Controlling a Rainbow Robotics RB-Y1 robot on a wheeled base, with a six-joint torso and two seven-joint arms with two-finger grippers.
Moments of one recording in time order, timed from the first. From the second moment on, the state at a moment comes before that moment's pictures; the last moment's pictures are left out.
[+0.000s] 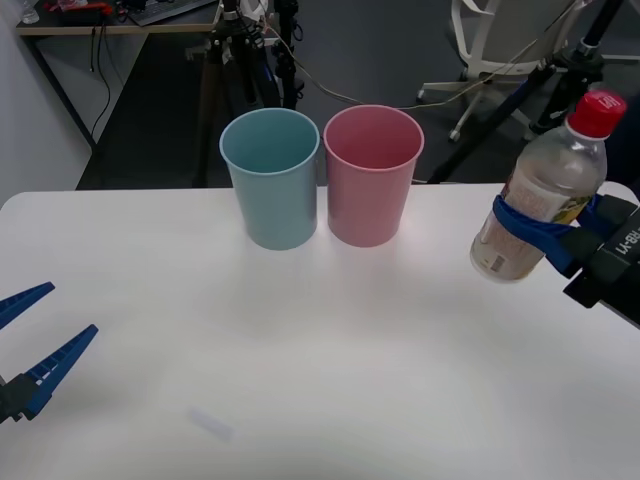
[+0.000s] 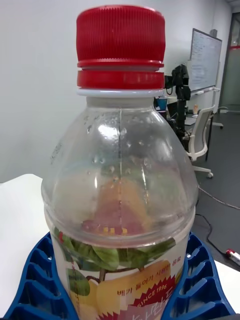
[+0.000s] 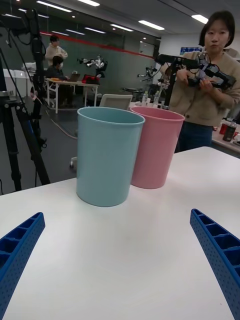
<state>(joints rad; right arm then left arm) 0.41 -1.14 -0.04 -2.35 0.14 -0.18 0.43 0.35 0.40 0.52 -1.66 -0.96 -1.22 0.00</state>
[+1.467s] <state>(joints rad) -0.83 -0.96 0.74 -1.55 -0.09 -0.11 0.44 0.35 0.40 0.52 -1.66 -0.96 -1.22 0.00</state>
